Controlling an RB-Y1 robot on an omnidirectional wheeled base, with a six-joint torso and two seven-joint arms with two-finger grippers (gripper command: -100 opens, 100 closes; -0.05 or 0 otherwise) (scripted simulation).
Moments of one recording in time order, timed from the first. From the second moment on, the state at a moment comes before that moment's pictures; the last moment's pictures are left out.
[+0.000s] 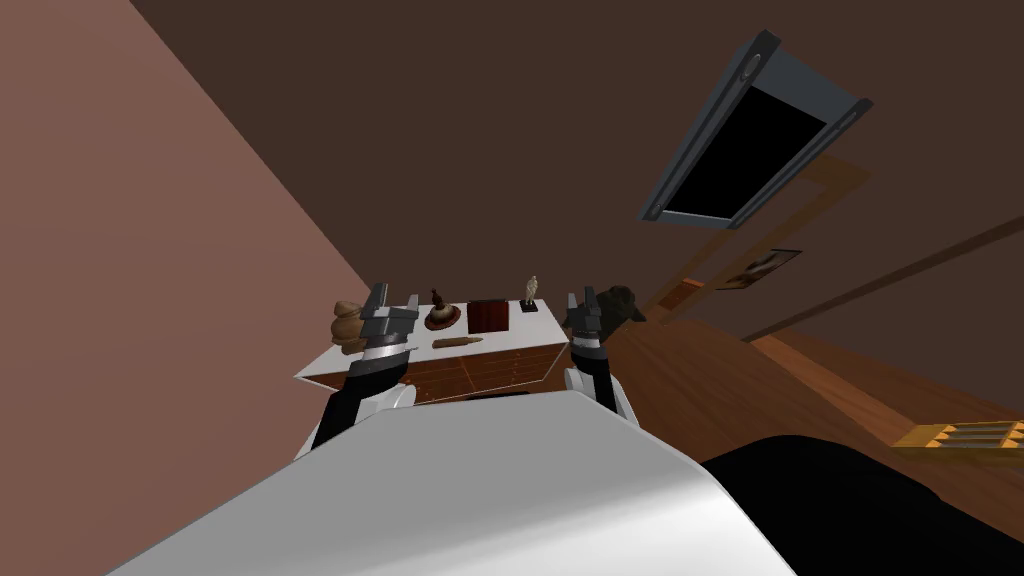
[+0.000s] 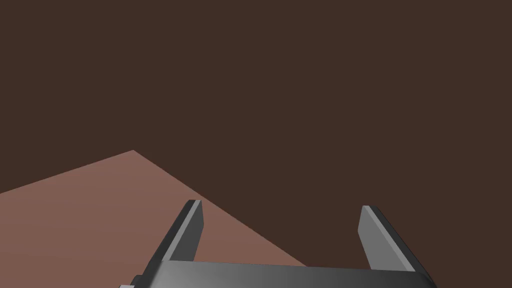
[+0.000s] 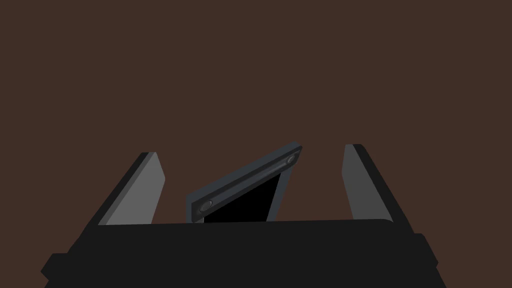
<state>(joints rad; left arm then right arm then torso) 0.54 0.04 -0.03 -2.33 0.09 -0.39 0.07 0.49 -0.01 -0.04 -2.25 0.11 -0.55 -0.10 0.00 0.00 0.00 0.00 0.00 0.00</state>
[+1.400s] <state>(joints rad) 0.35 0.14 0.00 -2.22 0.05 -0.07 0.02 0.49 -0.01 -0.04 -2.25 0.11 -0.55 -0.10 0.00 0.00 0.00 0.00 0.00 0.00</state>
